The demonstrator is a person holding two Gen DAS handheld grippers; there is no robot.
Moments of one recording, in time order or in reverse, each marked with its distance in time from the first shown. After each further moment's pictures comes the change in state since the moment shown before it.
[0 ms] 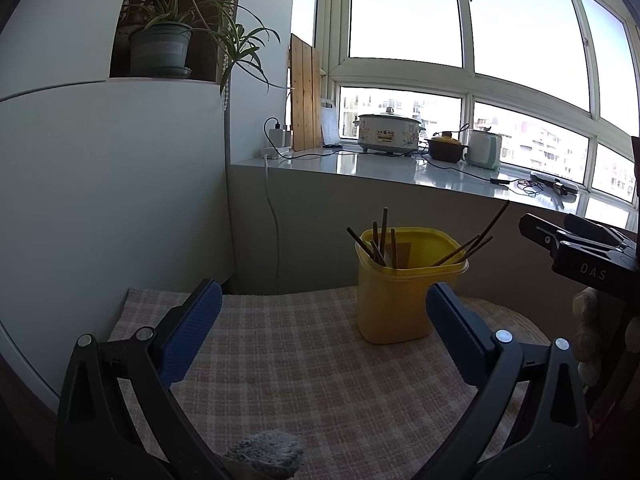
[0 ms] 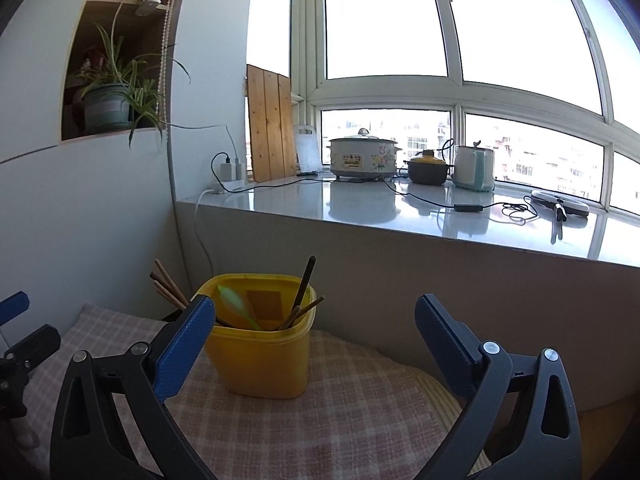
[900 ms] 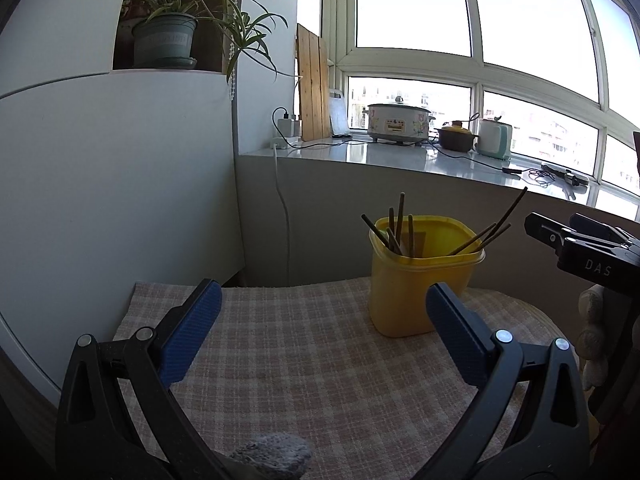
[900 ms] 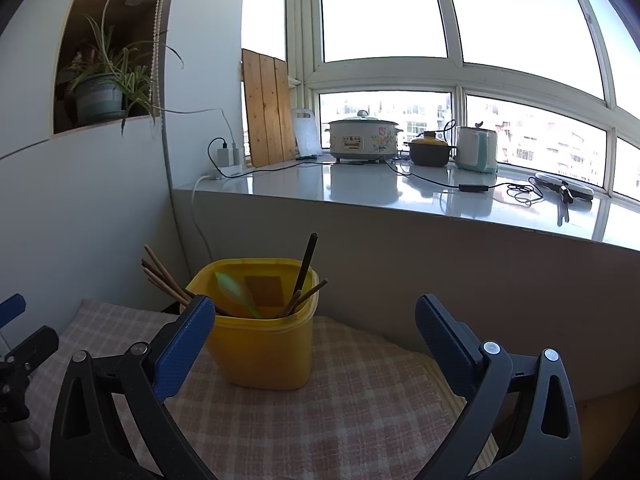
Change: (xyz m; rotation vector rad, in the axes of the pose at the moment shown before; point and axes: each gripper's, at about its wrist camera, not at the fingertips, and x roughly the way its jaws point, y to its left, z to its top) left arm 0.013 0.004 -0.006 0.011 0.032 0.033; right arm 0.017 0.002 -0.007 0.024 0.055 0.003
